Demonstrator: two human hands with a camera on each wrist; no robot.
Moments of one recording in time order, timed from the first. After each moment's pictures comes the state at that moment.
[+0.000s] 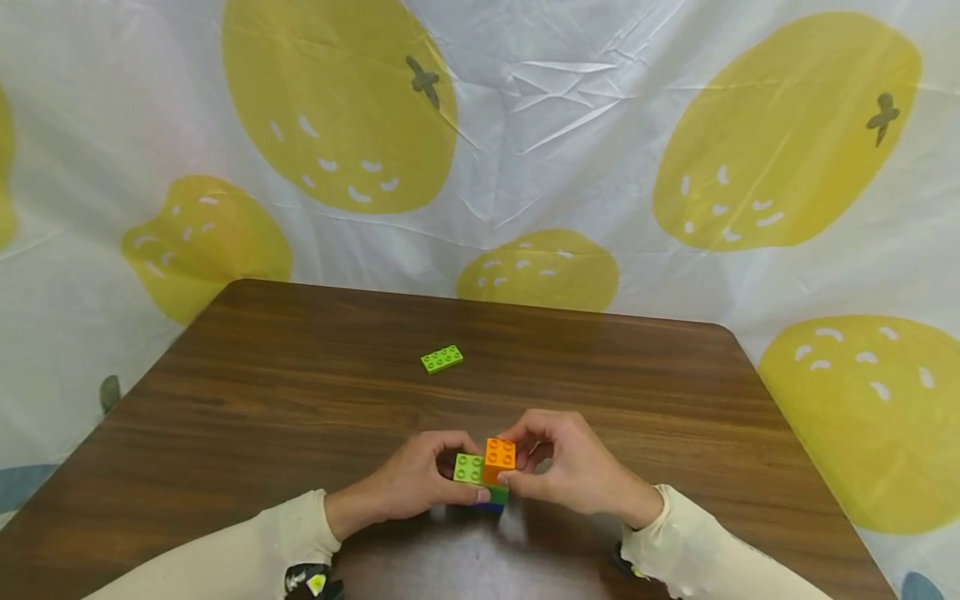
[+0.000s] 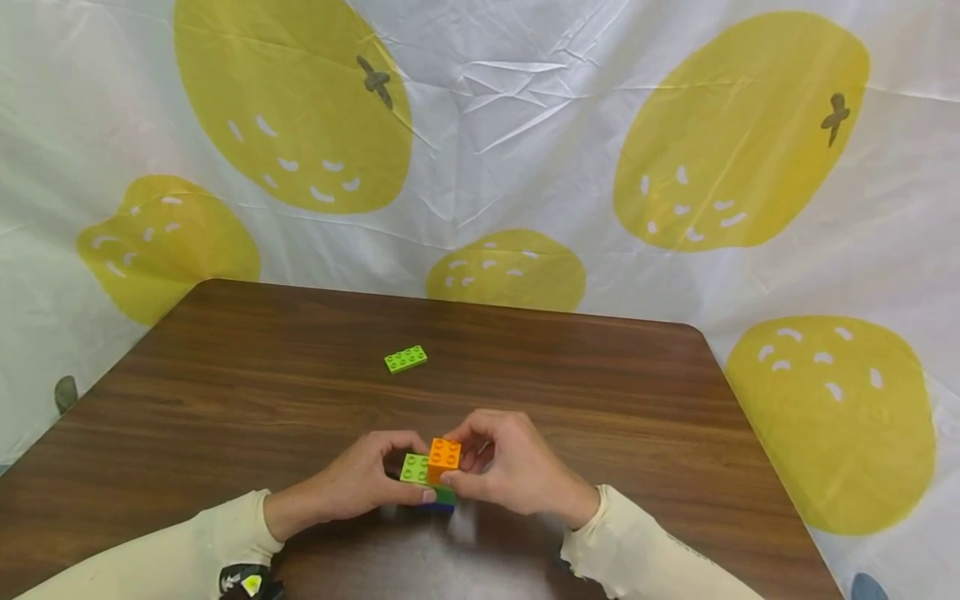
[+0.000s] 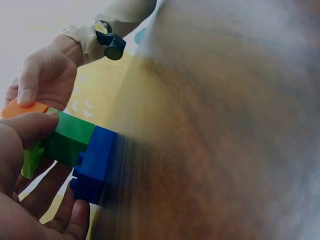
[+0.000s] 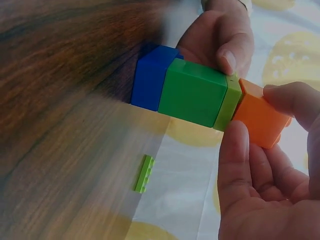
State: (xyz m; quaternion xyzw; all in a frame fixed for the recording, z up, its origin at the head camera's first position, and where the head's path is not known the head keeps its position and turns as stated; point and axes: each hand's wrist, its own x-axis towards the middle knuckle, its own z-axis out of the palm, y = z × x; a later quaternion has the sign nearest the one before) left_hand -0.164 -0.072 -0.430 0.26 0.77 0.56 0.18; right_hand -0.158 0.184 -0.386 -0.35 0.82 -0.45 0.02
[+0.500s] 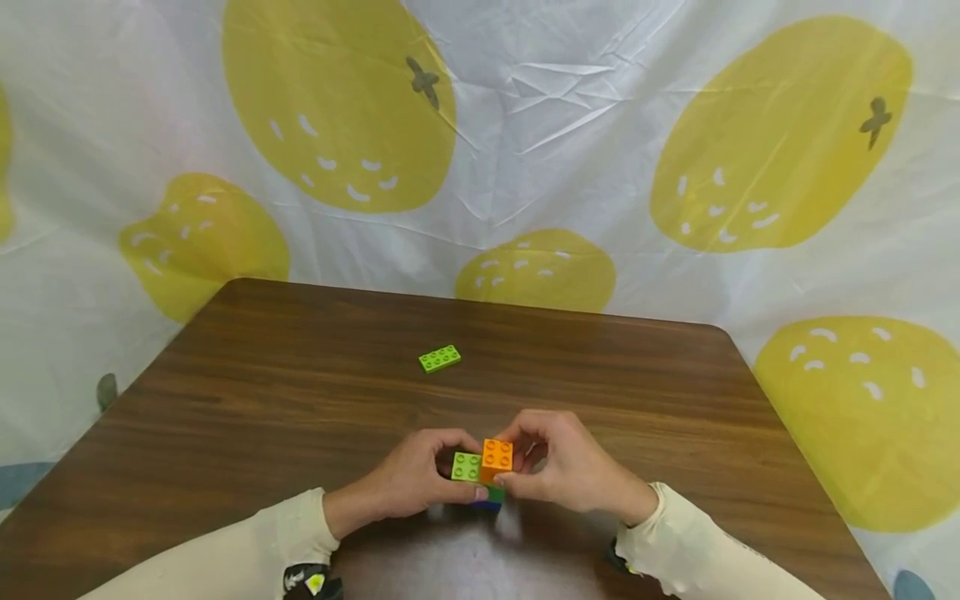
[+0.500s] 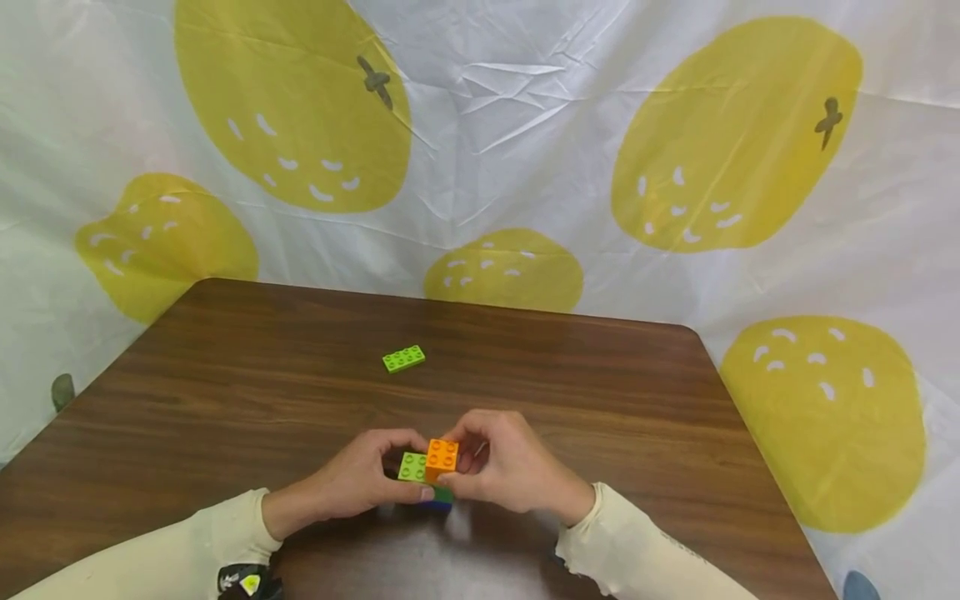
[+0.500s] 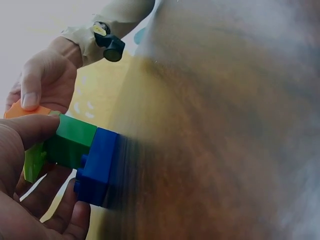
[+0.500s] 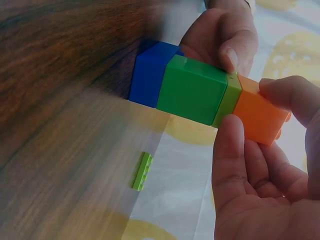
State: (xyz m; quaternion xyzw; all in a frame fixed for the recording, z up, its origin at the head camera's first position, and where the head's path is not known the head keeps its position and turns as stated) left_hand -0.163 -0.071 -0.430 0.27 0.77 0.55 0.16; right_hand -0.158 0.183 -0.384 -0.35 0.83 -0.44 0.04
